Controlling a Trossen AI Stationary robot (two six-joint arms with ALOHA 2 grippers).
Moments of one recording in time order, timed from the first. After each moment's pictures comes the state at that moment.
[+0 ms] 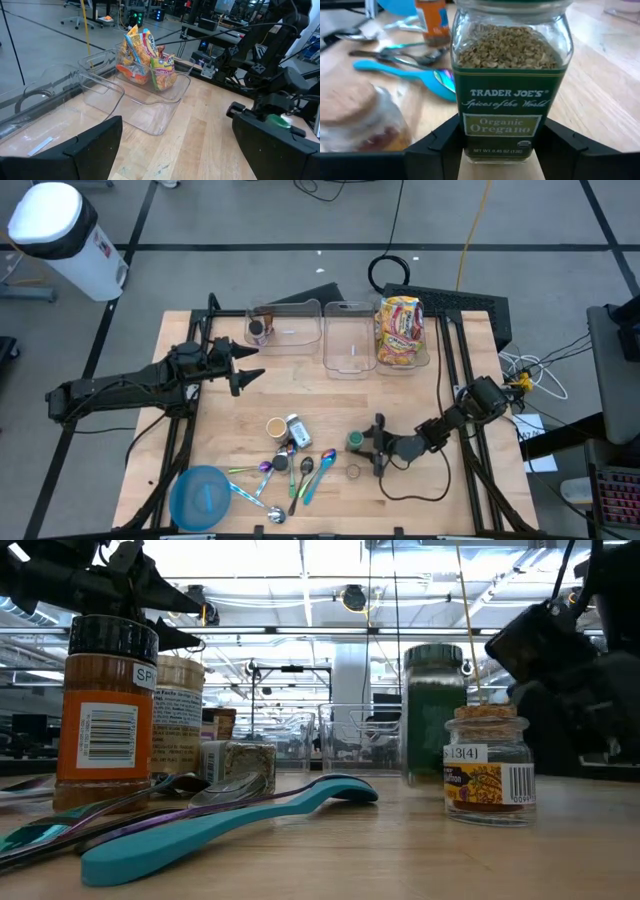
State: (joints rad) left arm 0.31 0.54 0.32 0.07 0.04 -0.24; right arm 0.54 1.98 0.41 1.22 0.57 0.26
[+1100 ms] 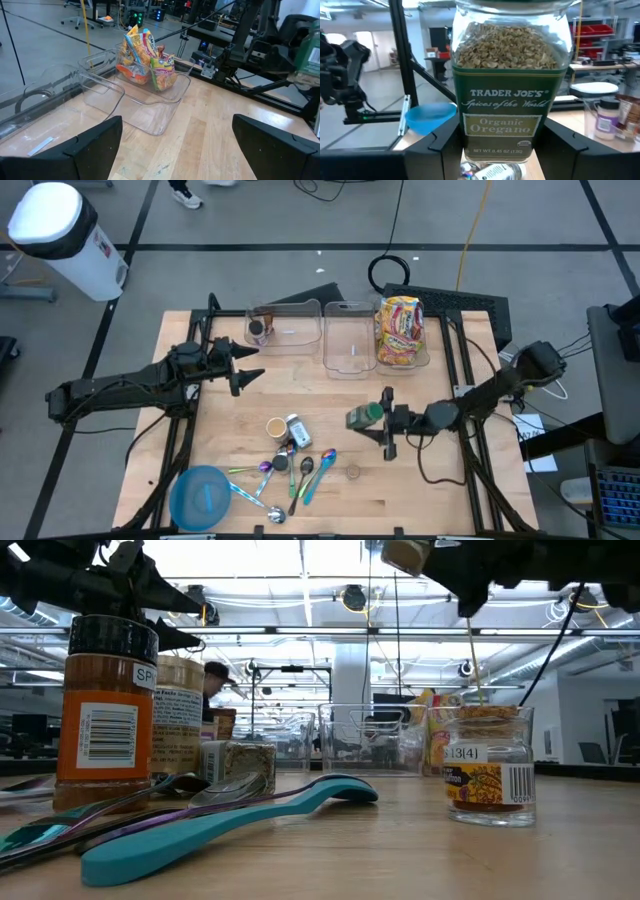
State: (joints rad) left arm 0.31 0.54 0.32 0.07 0.04 -0.24; right arm 0.43 1.40 0.41 1.14 0.45 0.01
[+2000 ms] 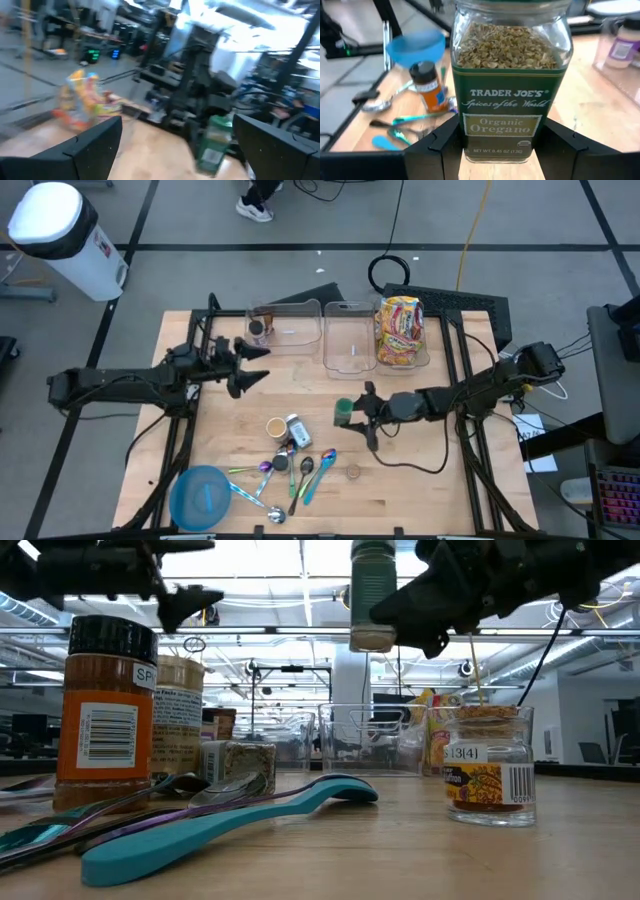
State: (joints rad) left arm 0.20 0.73 0.32 0.55 0.11 -0.37; right arm 0.24 1.41 0.61 0.50 0.20 0.18
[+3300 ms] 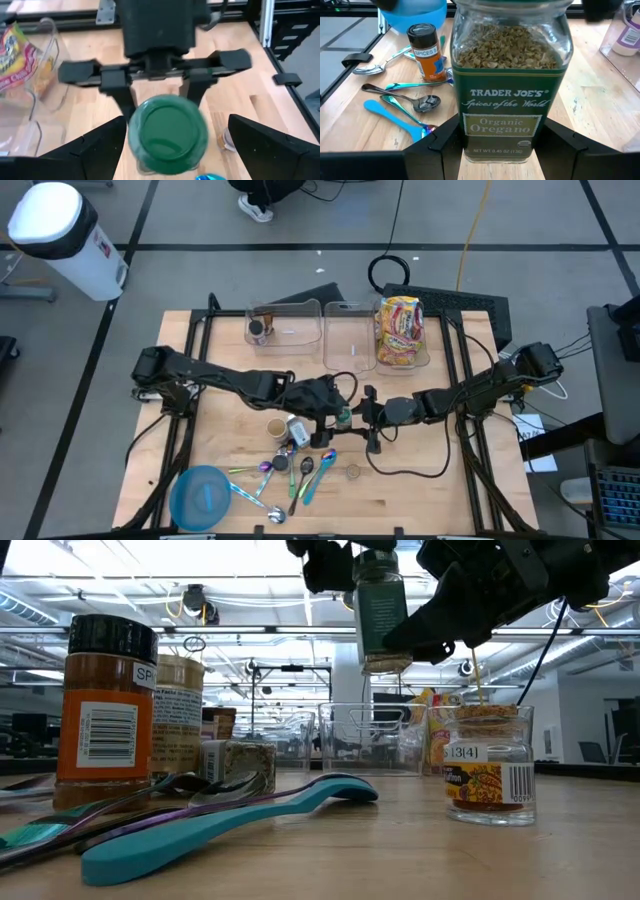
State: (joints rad) left arm -0.15 1.75 1.44 -0.31 -0.02 -0.04; right arm 0.26 1.43 0.62 0.40 0.21 0.11
